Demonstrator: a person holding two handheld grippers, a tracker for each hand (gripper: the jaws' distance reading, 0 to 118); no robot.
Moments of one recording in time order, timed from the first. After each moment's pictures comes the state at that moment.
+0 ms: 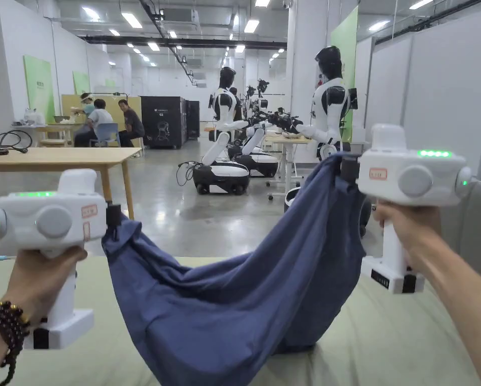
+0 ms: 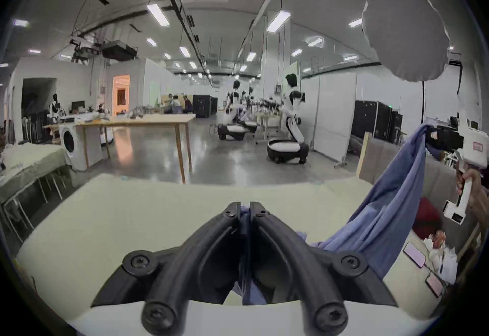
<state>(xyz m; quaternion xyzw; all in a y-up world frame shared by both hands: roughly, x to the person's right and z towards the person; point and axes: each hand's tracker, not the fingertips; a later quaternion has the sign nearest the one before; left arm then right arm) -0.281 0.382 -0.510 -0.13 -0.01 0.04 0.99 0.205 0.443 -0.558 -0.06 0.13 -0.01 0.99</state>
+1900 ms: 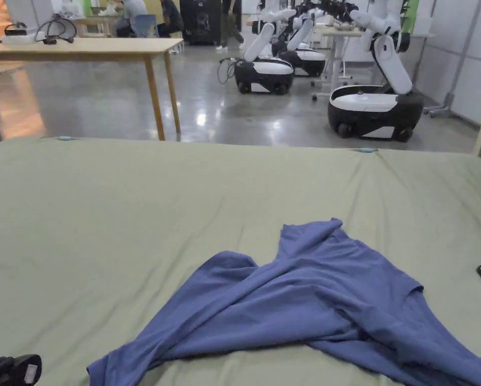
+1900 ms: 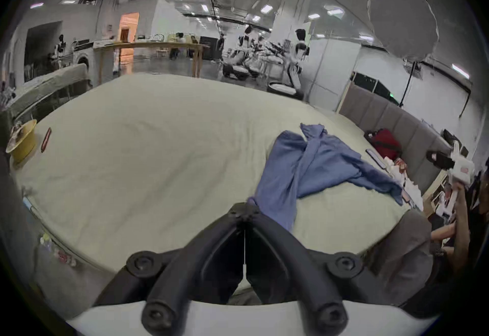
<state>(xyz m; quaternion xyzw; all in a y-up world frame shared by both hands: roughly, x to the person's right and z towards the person) -0.326 0.207 -0.083 -0.28 -0.02 0.12 0.95 0.315 0.277 -0.143 -0.18 0.17 0.02 0.97</state>
